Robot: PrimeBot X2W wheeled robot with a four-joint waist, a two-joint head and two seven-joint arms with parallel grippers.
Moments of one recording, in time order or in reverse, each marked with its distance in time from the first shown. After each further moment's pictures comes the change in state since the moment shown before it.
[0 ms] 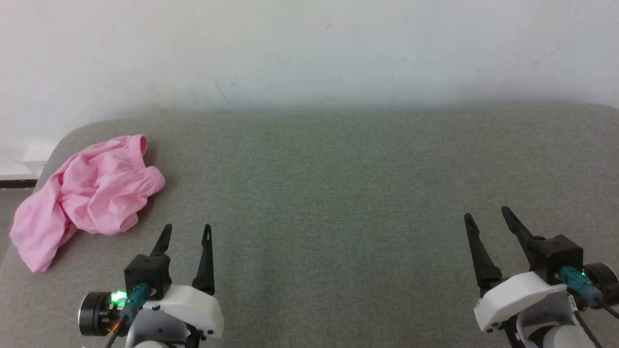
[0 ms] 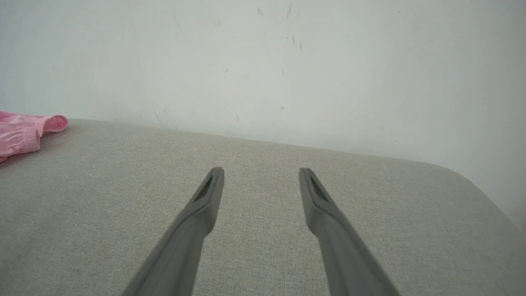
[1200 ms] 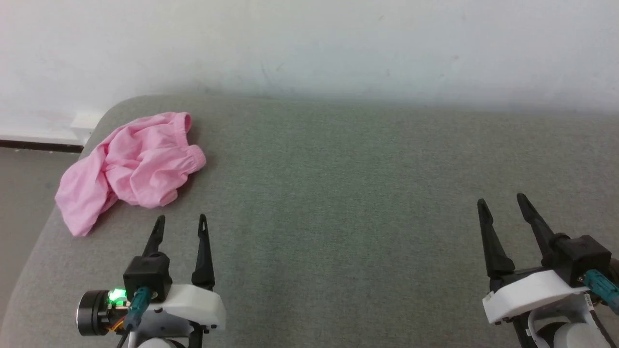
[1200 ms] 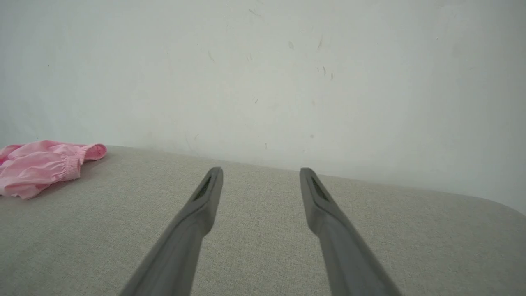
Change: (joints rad) left arm -0.006 0.013 -0.042 -0.018 0.000 0.100 -0.072; right arm 0.000 0.000 -0.024 -0.042 0.049 0.000 -0.072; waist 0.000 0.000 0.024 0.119
